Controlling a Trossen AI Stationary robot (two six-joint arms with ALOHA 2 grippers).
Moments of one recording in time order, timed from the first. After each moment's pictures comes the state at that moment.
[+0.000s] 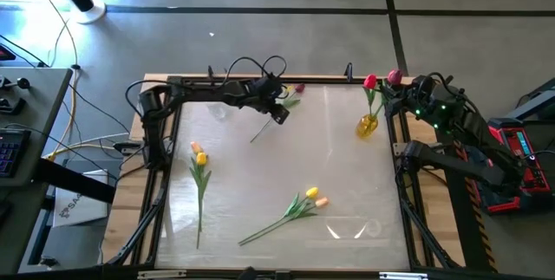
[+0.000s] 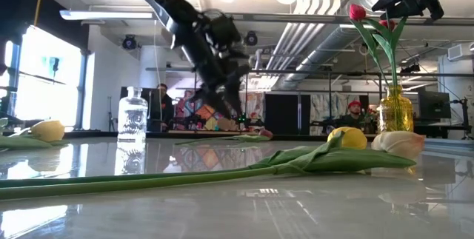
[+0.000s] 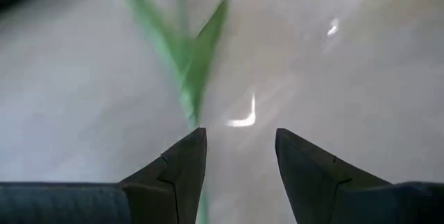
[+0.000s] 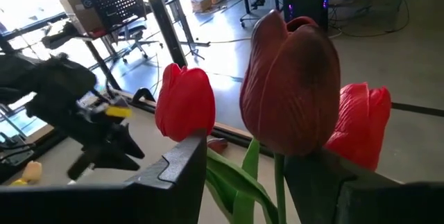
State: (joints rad) left arm 0.43 1.93 1.32 -0.35 -0.01 -0.39; right arm -0.55 0.42 0.79 -0.63 0.31 0.32
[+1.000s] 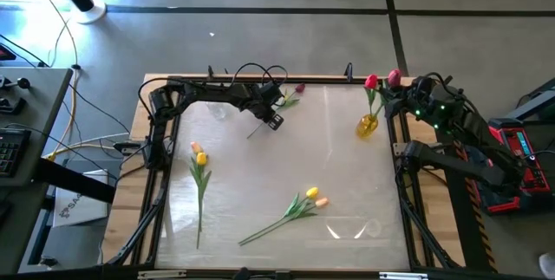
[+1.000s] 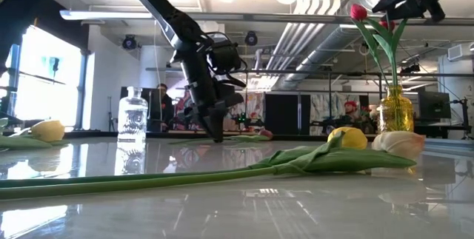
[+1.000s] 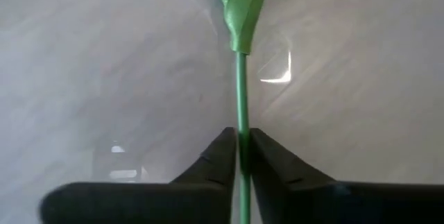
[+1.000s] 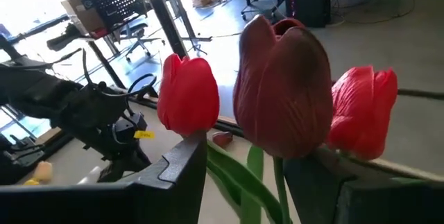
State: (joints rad) left arm 0.44 2.05 1.32 -0.47 -0.05 -0.34; right arm -0.55 0.43 0.79 -0.66 0.29 0.38
